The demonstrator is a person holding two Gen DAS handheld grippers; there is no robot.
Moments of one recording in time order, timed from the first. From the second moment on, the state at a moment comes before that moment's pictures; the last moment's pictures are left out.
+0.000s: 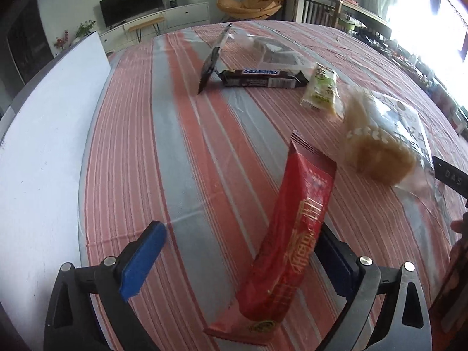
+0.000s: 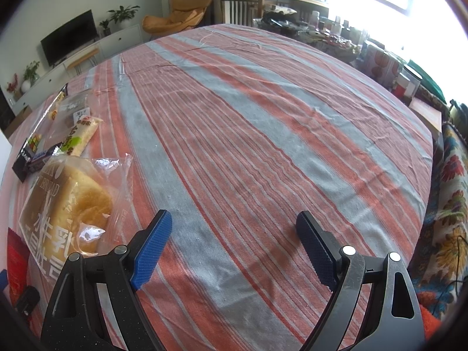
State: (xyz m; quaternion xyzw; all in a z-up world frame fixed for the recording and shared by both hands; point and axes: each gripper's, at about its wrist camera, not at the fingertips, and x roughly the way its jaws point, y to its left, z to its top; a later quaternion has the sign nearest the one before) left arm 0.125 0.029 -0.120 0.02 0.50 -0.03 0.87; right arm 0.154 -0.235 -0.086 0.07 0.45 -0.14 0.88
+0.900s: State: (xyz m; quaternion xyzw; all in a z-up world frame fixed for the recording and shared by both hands) left arm 0.128 0.049 -0.125 0.00 0.46 -0.01 0.89; right arm 0.155 -0.235 -0.086 0.07 0.45 -0.14 0.88
